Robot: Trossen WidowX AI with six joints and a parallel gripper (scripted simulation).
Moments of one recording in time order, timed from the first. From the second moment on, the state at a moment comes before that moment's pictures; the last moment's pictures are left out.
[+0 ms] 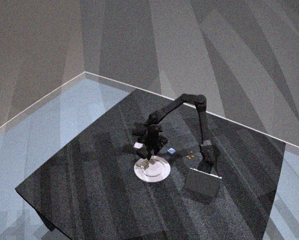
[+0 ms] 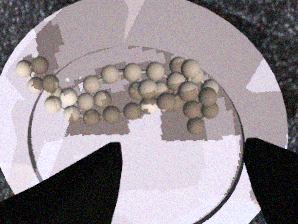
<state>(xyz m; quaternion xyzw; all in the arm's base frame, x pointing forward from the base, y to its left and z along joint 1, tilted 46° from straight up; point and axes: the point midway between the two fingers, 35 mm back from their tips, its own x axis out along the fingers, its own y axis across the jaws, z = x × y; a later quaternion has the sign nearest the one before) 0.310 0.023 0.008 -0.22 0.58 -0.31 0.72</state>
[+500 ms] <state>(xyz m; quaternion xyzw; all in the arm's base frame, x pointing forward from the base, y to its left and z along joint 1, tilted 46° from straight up) 0.308 0.009 0.004 -0.20 0.57 -0.32 0.73</state>
